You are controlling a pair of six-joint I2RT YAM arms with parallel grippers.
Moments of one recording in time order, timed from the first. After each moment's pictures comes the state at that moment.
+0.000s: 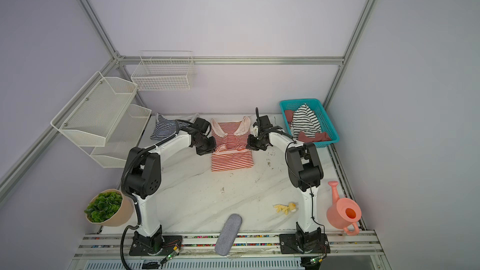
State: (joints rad) left arm -0.35 2.01 1.57 -0.72 0.18 -0.62; right arm 0.34 2.09 1.57 -0.54 -0.48 0.41
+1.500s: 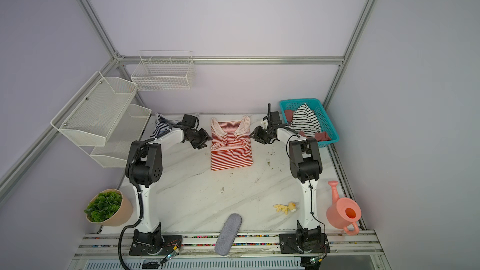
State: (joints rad) left arm -0.17 2.15 1.63 -0.51 0.36 -0.87; right arm 0.21 2.19 1.64 -0.40 -0.60 0.54
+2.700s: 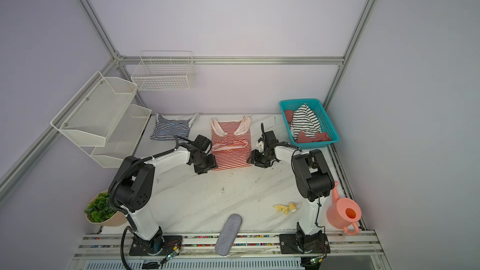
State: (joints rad) left arm -0.44 1.82 1.18 -0.61 0.14 -0.77; right arm 0.34 1.90 1.15 -0.39 -0.52 0.46
